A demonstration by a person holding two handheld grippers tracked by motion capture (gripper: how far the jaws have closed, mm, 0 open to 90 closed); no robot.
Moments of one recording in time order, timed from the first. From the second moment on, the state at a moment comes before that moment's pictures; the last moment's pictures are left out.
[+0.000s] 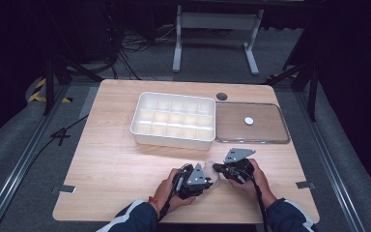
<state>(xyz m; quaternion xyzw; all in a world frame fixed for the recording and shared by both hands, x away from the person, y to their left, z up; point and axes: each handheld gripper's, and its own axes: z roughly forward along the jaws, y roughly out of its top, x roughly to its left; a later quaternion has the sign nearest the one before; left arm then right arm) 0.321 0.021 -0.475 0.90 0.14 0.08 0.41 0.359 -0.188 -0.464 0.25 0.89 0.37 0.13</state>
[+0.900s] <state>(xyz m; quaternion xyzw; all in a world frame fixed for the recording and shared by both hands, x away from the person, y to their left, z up) 0.323 0.022 -0.476 0.90 0.14 0.07 0.42 0.360 -0.202 -0.447 0.27 0.85 0.43 0.14</state>
